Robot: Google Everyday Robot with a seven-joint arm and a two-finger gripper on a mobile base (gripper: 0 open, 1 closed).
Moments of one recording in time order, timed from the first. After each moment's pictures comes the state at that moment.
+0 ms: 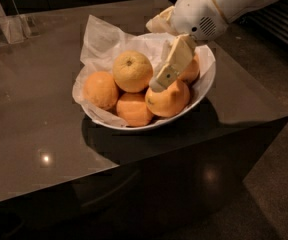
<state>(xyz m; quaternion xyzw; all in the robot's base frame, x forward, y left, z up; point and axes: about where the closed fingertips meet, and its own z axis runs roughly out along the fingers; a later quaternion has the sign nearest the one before) 0.511 -0.022 0.986 -0.65 0.64 0.26 0.31</state>
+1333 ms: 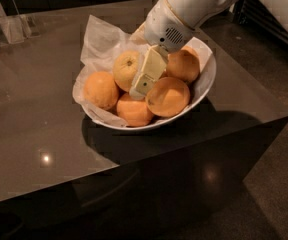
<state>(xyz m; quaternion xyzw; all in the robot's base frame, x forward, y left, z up) 0.531 0.013 0.947 -0.67 0.66 0.22 0.25</state>
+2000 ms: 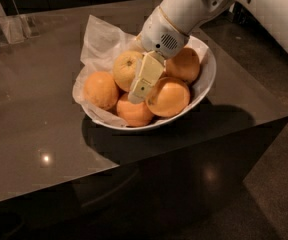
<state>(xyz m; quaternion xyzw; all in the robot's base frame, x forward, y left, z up) 0.533 0.019 0.927 -0.67 0.67 0.24 0.23</state>
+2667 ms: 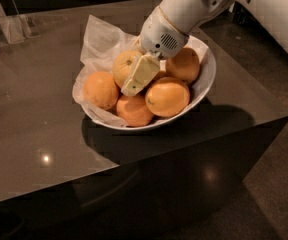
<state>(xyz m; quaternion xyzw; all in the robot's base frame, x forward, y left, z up) 0.533 0.019 0.927 -0.67 0.67 0.24 0.23</state>
